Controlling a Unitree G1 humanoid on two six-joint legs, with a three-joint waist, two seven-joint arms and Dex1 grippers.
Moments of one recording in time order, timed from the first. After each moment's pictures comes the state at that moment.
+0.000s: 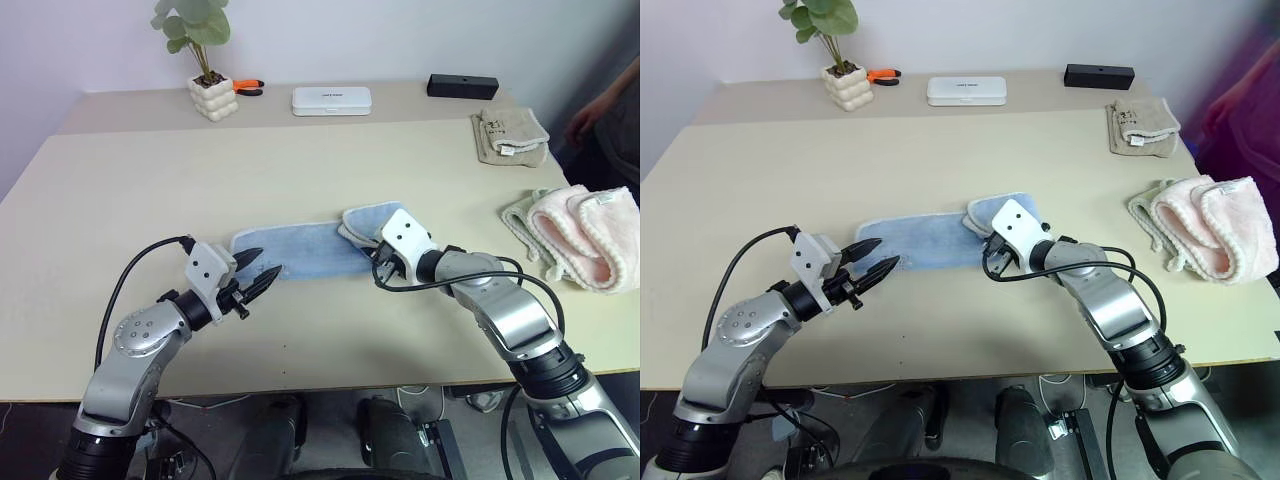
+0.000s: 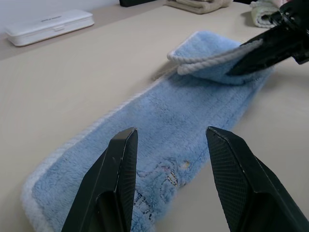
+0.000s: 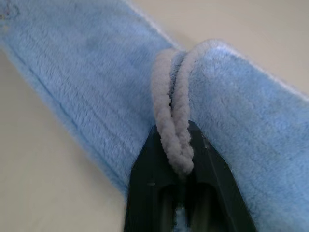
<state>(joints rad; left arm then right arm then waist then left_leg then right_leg) 0.00 0.51 0.02 -0.42 -0.36 0.30 -0.61 -0.43 -0.59 0.28 -0.26 0.18 0.66 0.58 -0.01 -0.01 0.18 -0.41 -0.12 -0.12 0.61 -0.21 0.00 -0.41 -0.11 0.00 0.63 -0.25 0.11</state>
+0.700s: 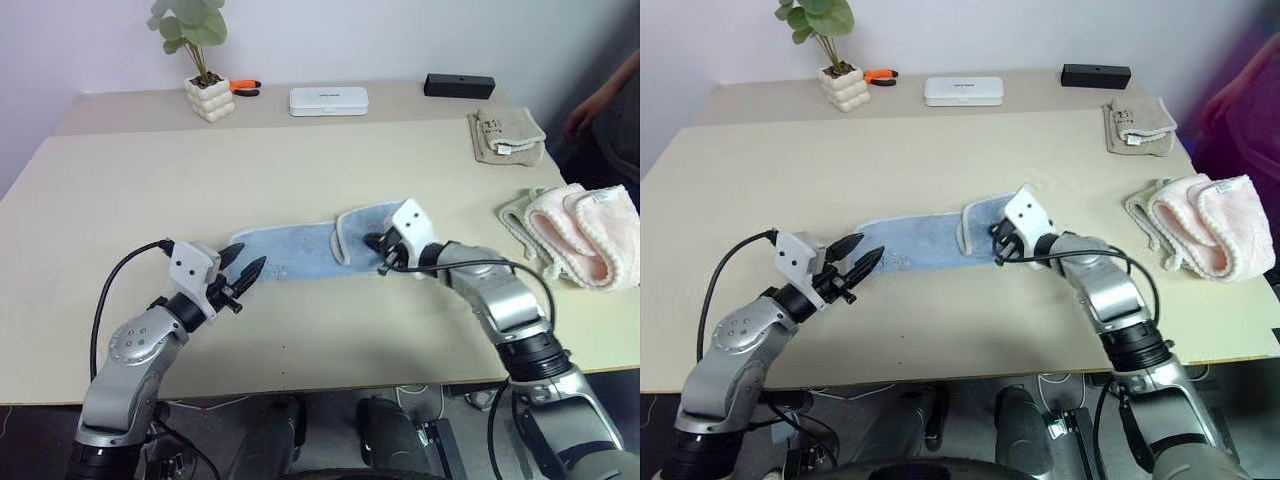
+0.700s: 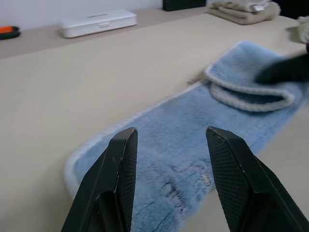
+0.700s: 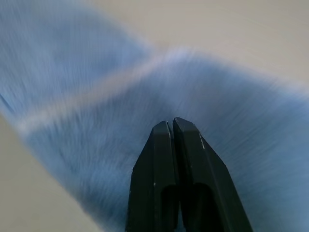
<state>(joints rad) 0.07 0.43 0.10 -0.45 -0.37 0.34 -0.47 -0.48 -0.48 0.25 0.03 0.13 0.52 0.60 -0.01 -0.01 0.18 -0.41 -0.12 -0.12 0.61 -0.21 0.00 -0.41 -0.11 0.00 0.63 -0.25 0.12</state>
